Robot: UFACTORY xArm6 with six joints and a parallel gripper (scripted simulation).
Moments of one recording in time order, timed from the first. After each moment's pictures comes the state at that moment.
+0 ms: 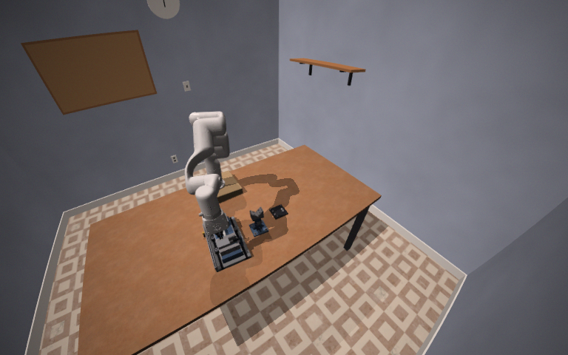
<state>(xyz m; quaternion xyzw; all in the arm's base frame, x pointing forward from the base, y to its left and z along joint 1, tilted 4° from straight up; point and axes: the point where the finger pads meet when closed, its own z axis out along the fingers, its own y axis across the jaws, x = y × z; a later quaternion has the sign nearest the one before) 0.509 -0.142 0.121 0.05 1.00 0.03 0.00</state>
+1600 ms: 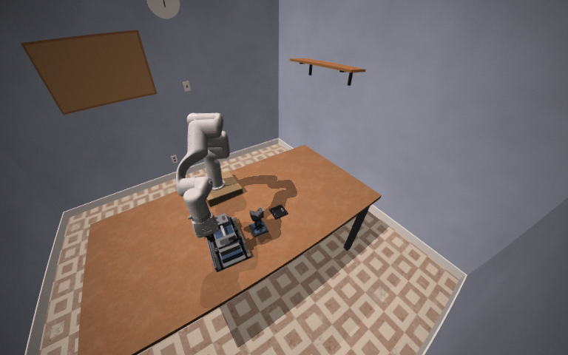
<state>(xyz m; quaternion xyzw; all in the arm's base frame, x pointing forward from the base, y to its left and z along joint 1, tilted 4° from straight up) 0.499 -0.185 0.117 0.05 1.00 0.03 0.00</state>
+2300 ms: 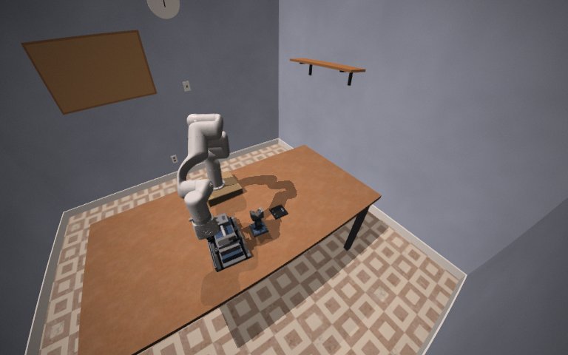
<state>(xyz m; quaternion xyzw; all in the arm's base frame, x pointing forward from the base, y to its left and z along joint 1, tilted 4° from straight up) 0.500 -0.184 0.104 0.05 1.00 0.03 0.00</state>
